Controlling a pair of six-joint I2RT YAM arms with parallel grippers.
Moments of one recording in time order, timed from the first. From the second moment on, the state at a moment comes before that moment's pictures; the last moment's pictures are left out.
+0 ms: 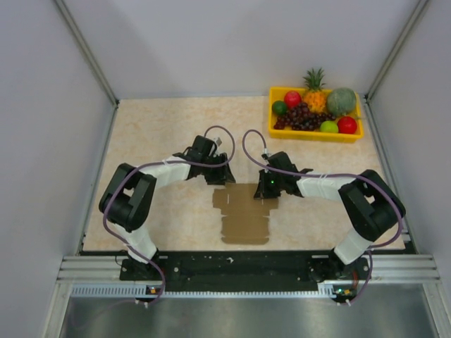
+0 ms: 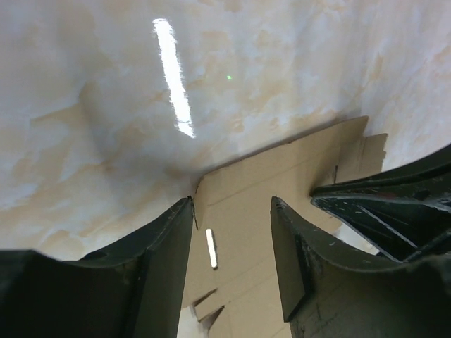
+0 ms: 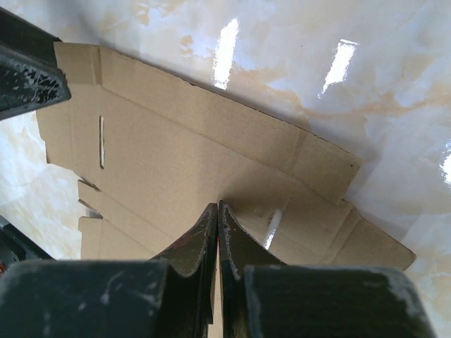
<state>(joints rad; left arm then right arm) -0.49 1.77 1.02 -0.18 0.36 -0.61 0.61 1.63 0.78 -0.07 -0.26 0.57</state>
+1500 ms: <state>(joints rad) -0.55 1.35 0.60 -0.20 0.34 -0.79 0.61 1.66 0.78 -0.02 -0.29 0.59</state>
